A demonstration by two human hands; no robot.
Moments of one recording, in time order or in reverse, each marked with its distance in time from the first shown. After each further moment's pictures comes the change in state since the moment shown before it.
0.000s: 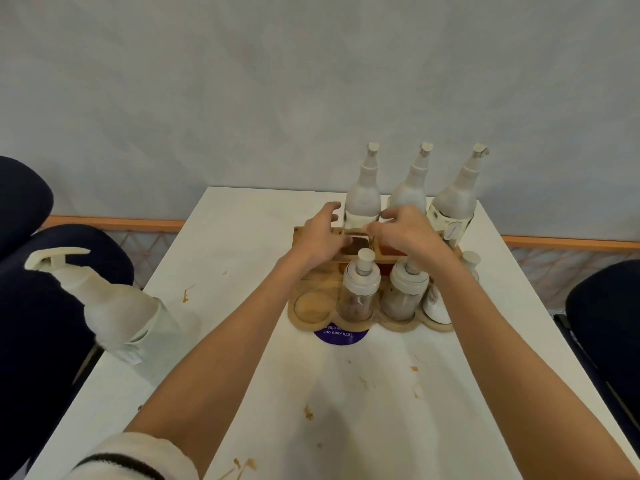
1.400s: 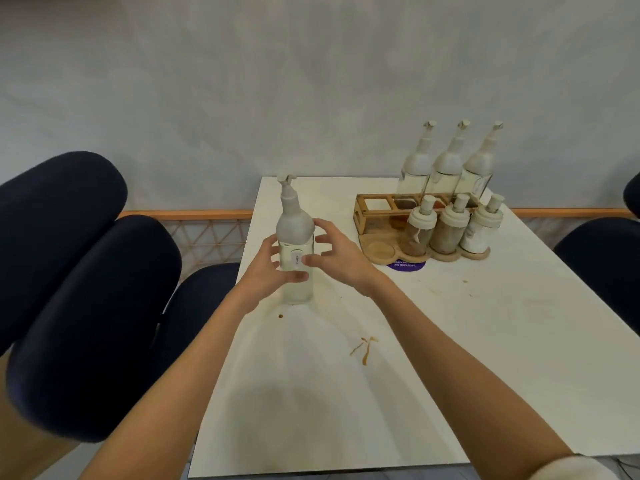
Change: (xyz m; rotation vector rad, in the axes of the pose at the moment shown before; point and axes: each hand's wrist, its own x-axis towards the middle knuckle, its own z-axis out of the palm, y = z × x) left_hand -0.234 -0.166 -0.191 -0.329 -0.066 -0.103; right_hand -0.206 -0.094 0.230 0.058 -0.163 -0.215
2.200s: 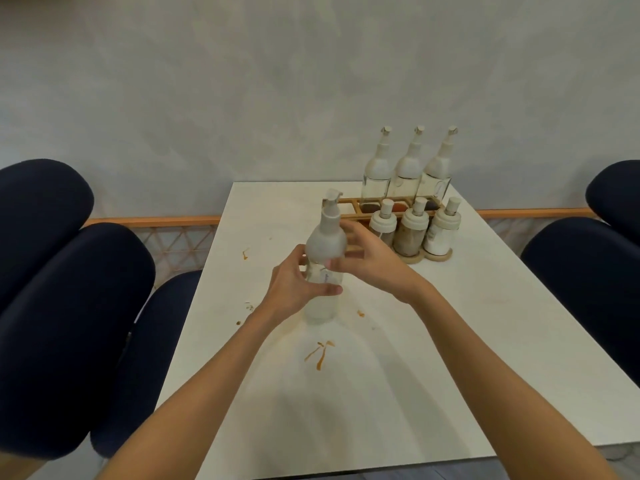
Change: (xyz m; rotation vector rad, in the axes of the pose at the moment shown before) left_hand -0.008 0.033 0.116 0.172 0.044 0.151; right_hand -0.047 0.046 -0.106 0.029 0.014 -0.060
